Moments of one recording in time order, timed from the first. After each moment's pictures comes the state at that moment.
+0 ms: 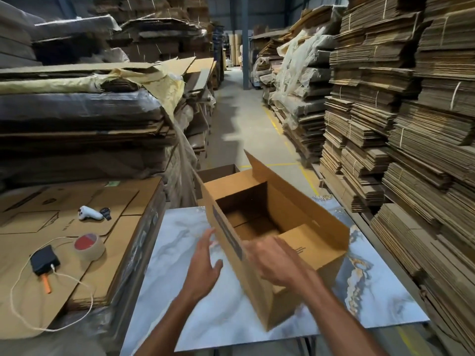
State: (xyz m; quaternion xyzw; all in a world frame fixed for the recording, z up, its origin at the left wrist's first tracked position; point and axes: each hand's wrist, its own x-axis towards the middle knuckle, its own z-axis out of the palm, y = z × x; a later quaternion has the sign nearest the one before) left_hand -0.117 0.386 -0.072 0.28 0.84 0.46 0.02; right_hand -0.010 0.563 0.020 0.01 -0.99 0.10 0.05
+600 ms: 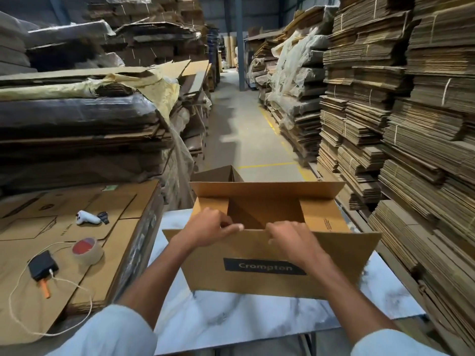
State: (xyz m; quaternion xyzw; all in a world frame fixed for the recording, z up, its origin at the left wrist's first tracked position) left_hand -0.175 0.434 0.024 0.45 0.88 0.15 0.04; right_hand -0.008 0.612 0.020 -0.05 -0.99 0.03 0.10
